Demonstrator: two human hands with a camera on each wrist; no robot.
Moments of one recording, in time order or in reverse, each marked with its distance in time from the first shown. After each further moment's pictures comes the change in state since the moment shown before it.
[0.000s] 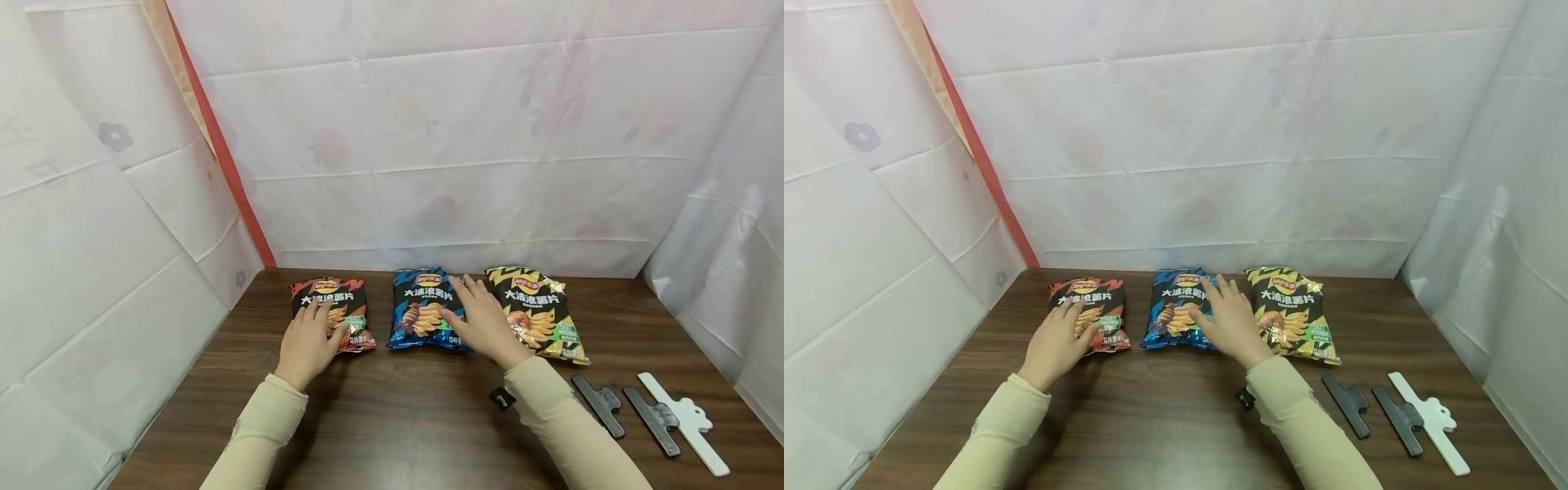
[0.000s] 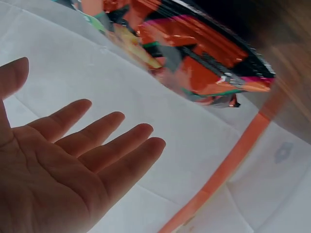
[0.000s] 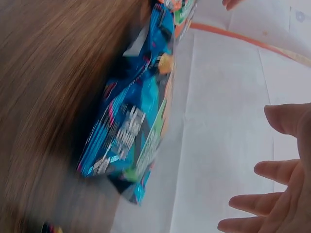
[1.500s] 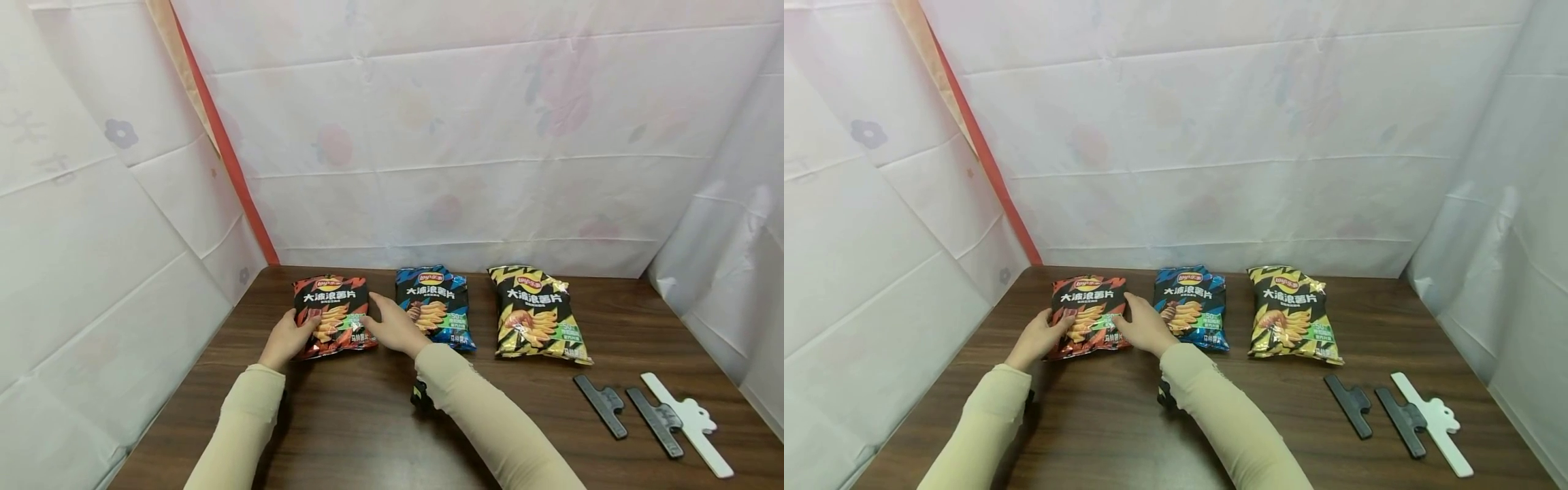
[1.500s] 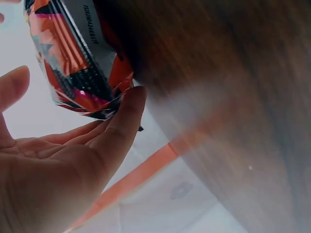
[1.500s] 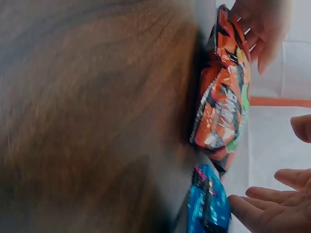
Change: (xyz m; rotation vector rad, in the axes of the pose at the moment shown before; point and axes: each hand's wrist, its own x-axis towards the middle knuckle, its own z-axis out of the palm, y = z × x) left_hand 0.017 -0.060 0.009 -0.442 -0.259 -0.357; right_hand 0.056 -0.091 0.092 0.443 -0.277 0.009
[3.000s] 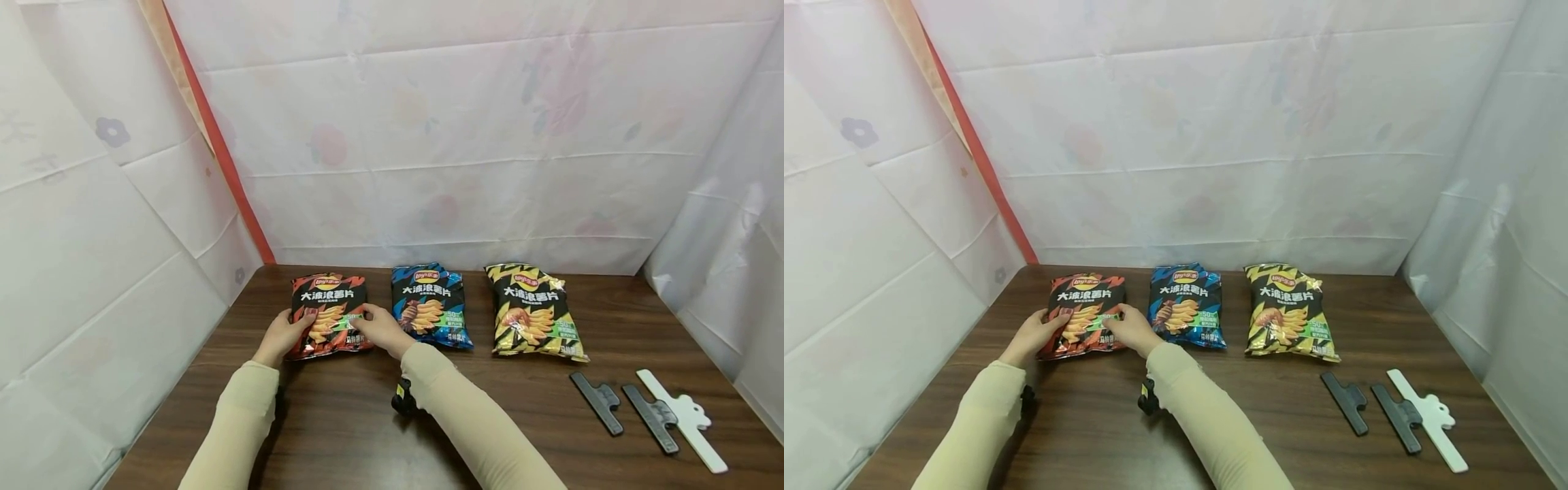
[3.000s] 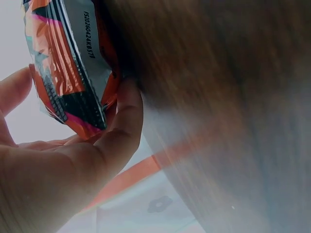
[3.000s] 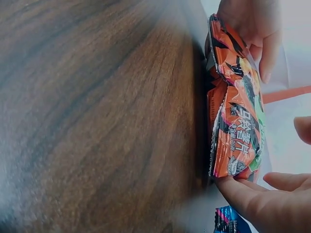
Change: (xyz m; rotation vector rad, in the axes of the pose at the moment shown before) left_hand 0.014 -0.009 0.005 -0.271 -0.068 -0.133; right_hand 0.013 0.004 0.027 0.394 -0.057 0.190
